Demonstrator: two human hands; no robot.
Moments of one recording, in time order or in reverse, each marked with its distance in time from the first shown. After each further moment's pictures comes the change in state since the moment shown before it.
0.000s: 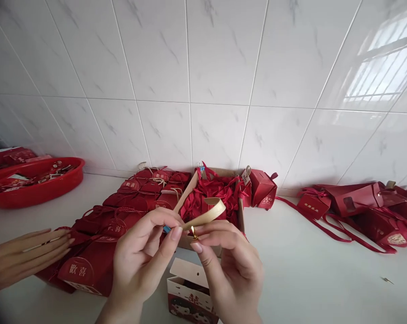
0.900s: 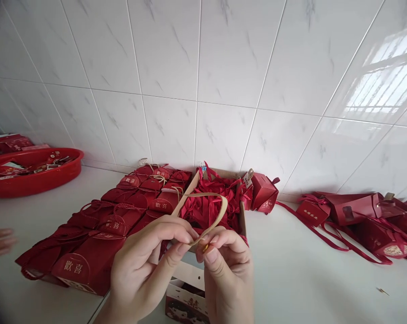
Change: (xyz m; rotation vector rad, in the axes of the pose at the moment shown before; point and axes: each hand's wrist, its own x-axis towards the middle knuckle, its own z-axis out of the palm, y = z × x) left_hand -0.003 0.003 -0.001 -0.039 -0.047 0.141; right_hand -0.002 -0.002 0.017 0.659 0.132 0.502
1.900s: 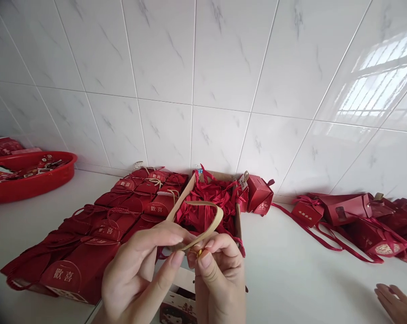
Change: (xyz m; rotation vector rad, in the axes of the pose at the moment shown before) left_hand 0.000 -0.001 0.001 -0.042 0.004 0.103; right_hand -0.003 0.005 -0.012 0.037 -0.071 0.063
